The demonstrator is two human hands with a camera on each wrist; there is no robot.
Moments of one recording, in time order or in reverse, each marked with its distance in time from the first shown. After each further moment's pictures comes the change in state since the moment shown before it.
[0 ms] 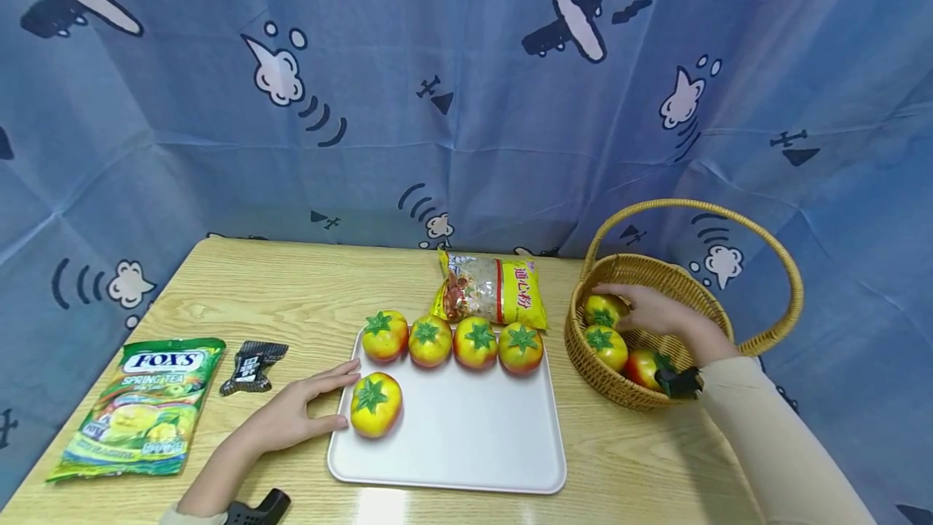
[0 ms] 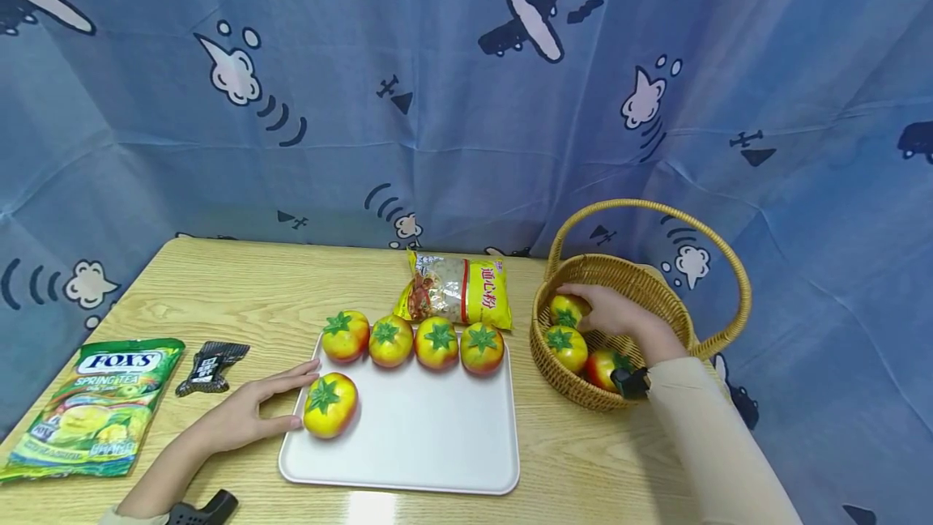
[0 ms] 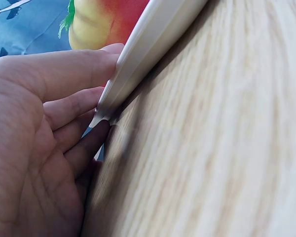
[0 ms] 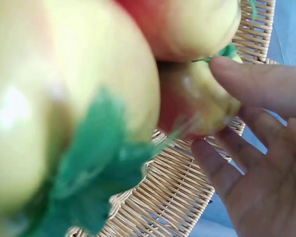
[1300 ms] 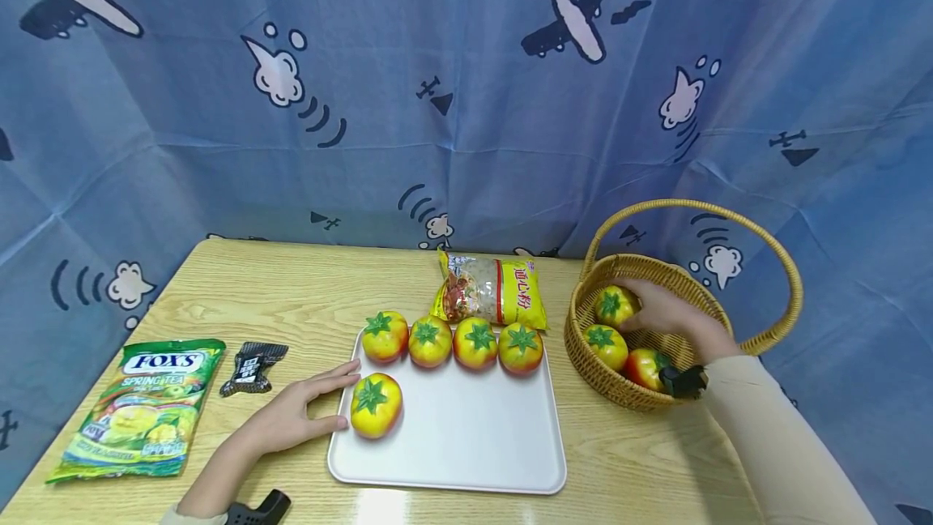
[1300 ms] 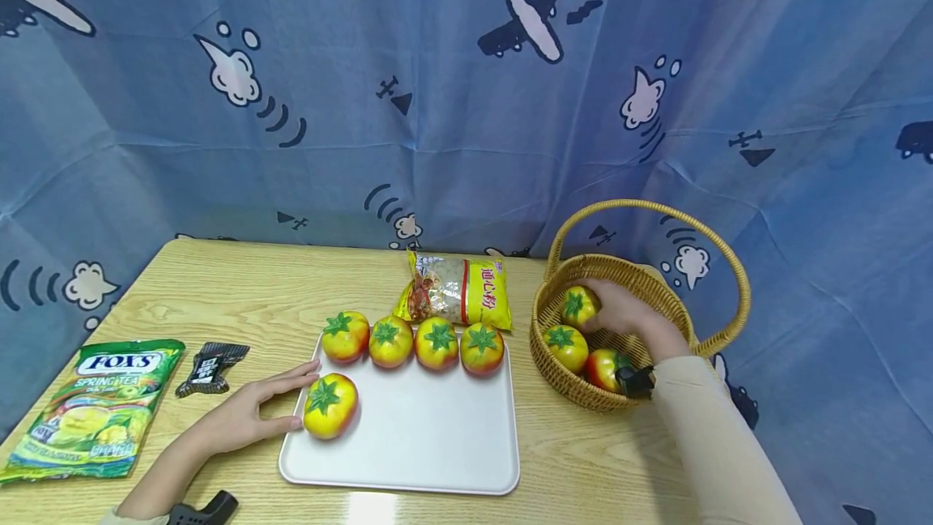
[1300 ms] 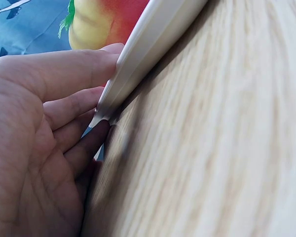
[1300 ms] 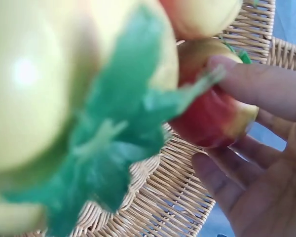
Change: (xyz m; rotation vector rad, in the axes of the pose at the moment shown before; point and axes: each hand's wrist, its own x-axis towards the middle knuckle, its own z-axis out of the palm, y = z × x) left_hand -0.001 0.002 0.000 0.009 0.005 0.005; right_hand -0.001 0.016 -0.002 -0.028 0.094 0.053
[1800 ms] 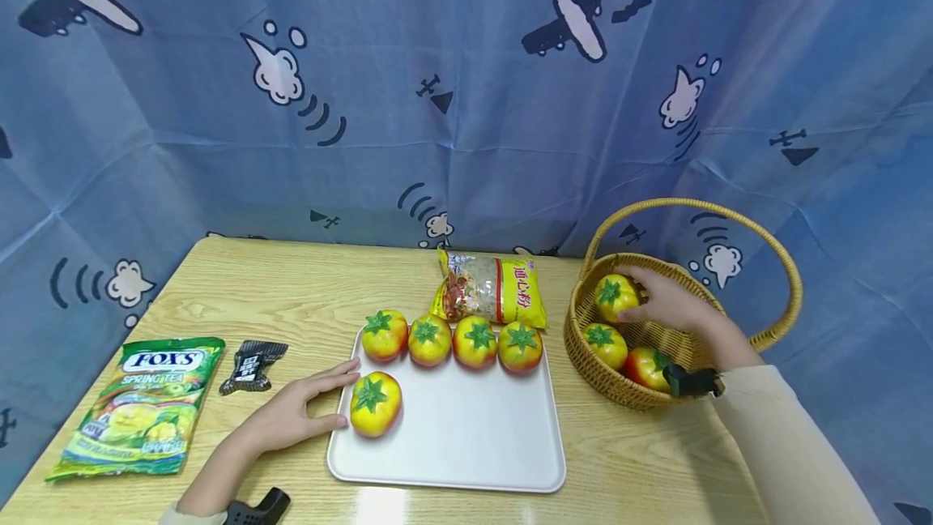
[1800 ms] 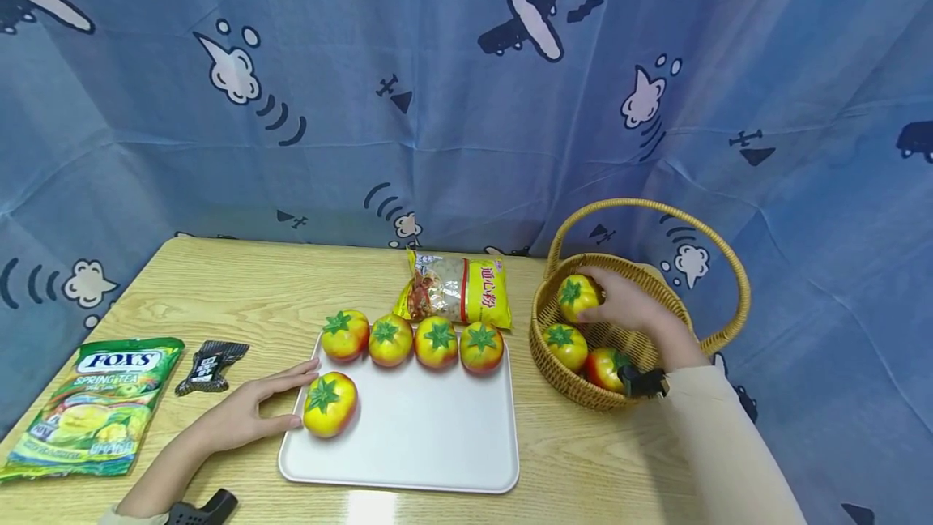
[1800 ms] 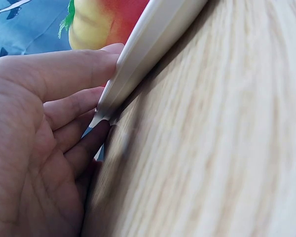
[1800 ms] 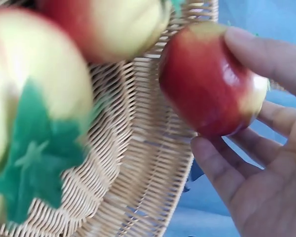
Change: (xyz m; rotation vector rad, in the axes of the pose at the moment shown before) left_hand 0.001 -0.002 0.001 0.002 -0.004 -0.011; right_hand -0.016 -0.019 -0.018 0.078 0.048 -0.012
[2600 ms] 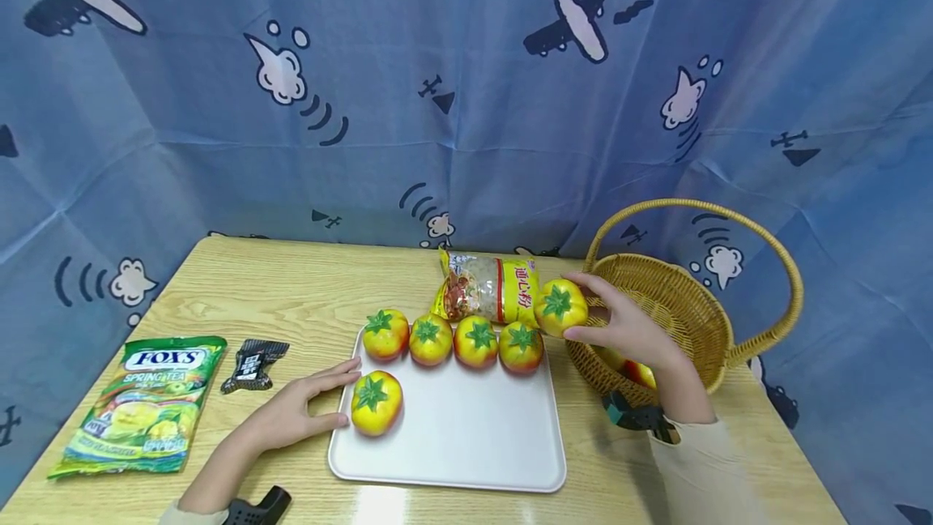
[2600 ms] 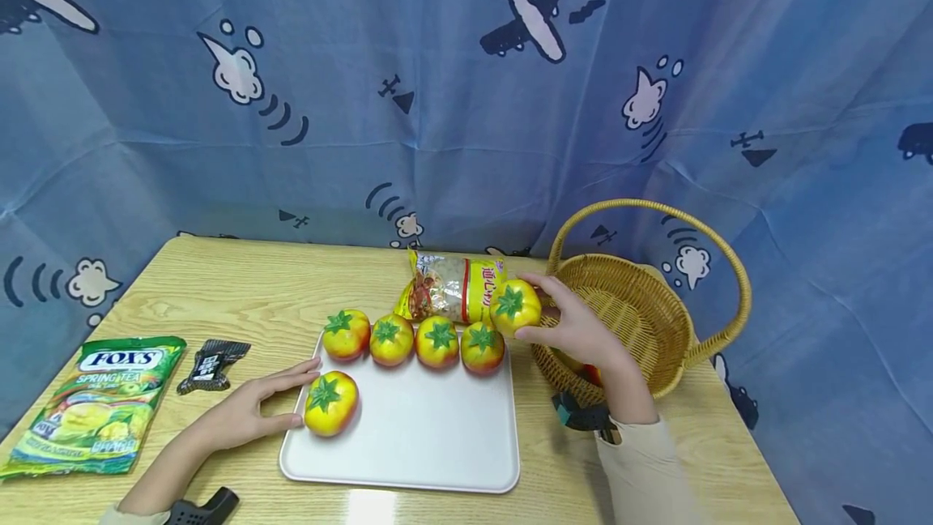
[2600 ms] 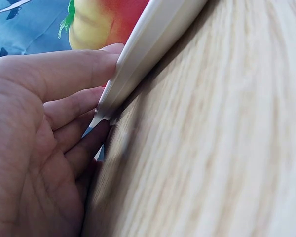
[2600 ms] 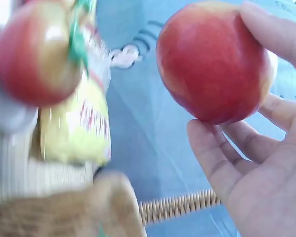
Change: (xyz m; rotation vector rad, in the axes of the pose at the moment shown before) left_hand -0.001 0.002 -0.001 -0.012 -0.001 -0.008; right_hand -0.012 -0.080 0.048 0.412 0.125 -0.168
